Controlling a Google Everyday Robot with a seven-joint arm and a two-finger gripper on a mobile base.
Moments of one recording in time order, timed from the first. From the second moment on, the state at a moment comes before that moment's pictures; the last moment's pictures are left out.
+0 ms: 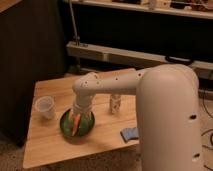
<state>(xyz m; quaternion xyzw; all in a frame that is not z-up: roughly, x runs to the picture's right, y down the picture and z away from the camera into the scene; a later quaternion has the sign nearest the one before) -0.152 0.156 0.794 -0.37 0.15 0.62 0.67</state>
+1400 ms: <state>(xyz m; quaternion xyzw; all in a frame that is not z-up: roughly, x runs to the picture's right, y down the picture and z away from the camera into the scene) -0.177 0.160 0.847 -0.35 0.14 0.62 0.69</state>
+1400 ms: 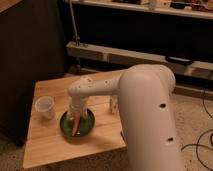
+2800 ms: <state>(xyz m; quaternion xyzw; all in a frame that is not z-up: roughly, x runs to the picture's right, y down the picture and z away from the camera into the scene) -0.193 0.091 0.781 -0.35 0.09 0.60 0.71</state>
